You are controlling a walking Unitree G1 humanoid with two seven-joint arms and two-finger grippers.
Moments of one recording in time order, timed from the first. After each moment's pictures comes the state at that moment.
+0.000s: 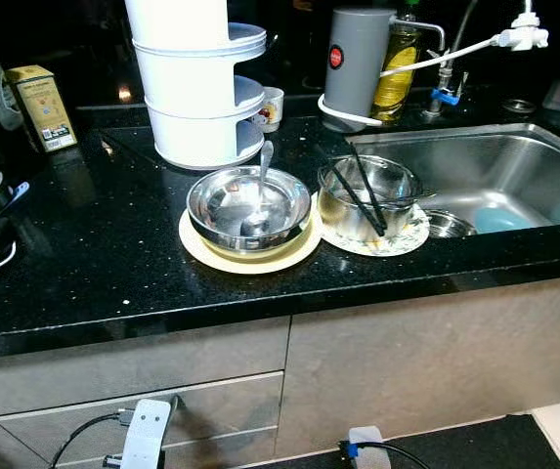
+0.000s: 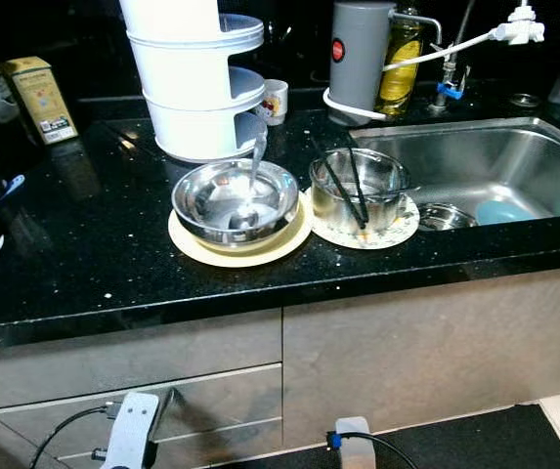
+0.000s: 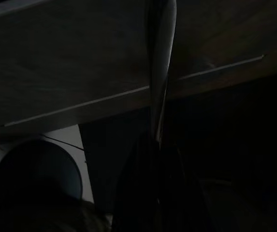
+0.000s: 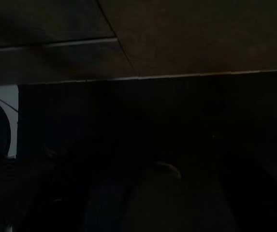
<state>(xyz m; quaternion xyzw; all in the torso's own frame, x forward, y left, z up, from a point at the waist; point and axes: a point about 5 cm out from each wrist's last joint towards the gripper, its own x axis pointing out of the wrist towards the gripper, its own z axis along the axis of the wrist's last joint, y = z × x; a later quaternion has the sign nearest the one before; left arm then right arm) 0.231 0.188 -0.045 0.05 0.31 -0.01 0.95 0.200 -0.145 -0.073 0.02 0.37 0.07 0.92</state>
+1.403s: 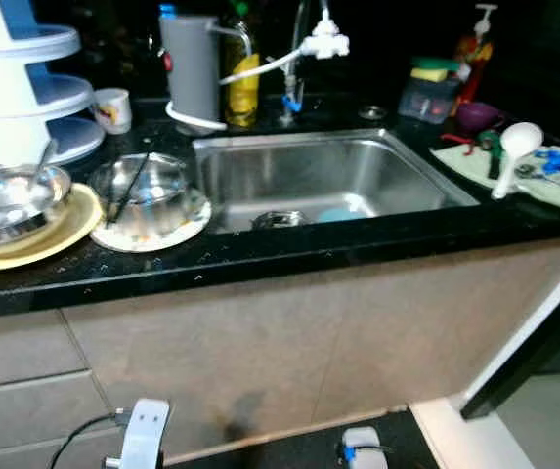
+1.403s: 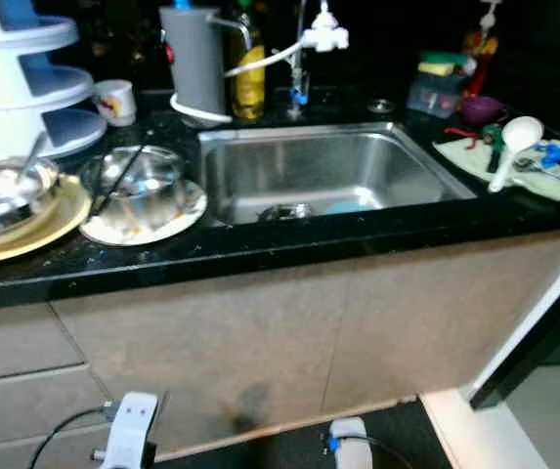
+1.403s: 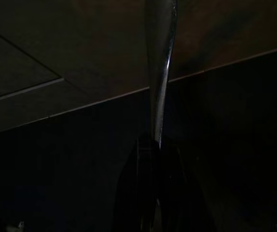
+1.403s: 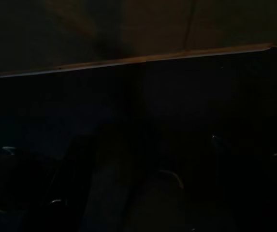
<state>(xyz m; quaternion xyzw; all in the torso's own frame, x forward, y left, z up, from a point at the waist) 0.232 0.188 -0.045 0.04 0.32 0.00 0.95 0.205 -0.148 -0.070 0.02 0.37 0.08 0.93</state>
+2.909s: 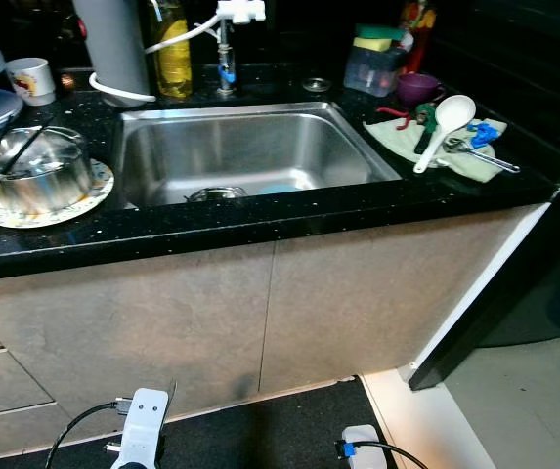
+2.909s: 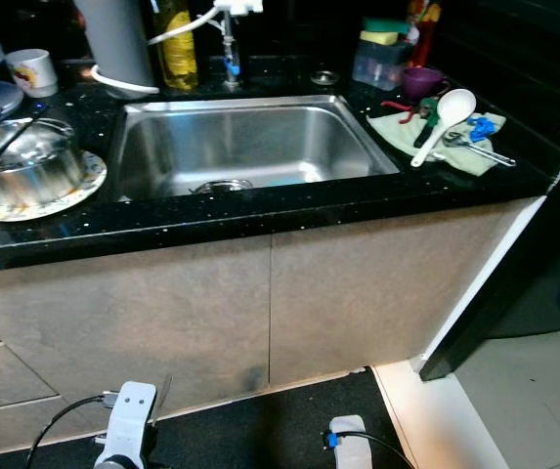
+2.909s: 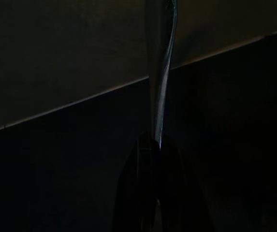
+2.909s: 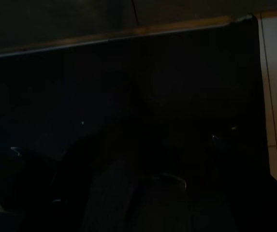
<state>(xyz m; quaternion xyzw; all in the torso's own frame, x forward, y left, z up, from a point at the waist) 0.238 0.182 -0.035 0.05 0.26 -0.05 0.96 0.210 -0.146 -0.066 0.02 0.35 0.09 0.93</state>
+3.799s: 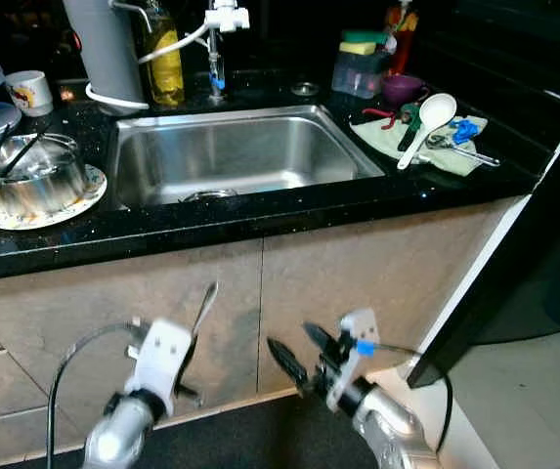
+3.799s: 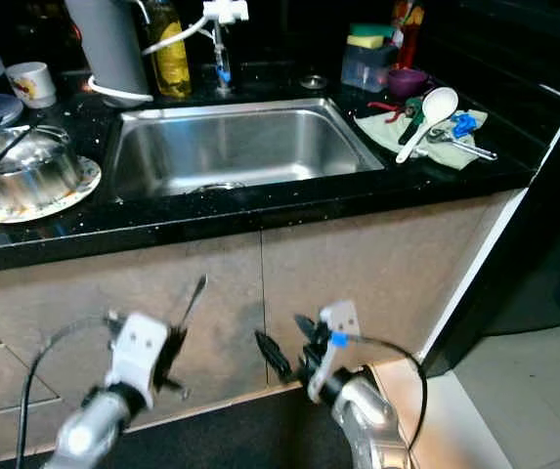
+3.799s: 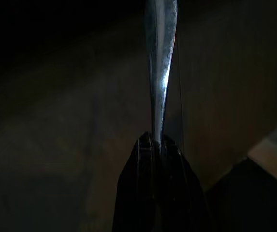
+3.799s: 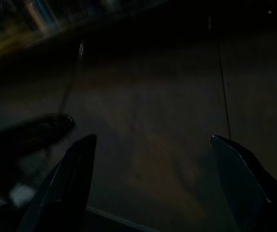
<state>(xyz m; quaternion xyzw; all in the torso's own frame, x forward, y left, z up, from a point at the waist) 0.285 0.163 0.125 0.13 -0.07 -0.14 0.98 0.301 -0.107 0.116 0.15 -0.04 0.34 0.93</state>
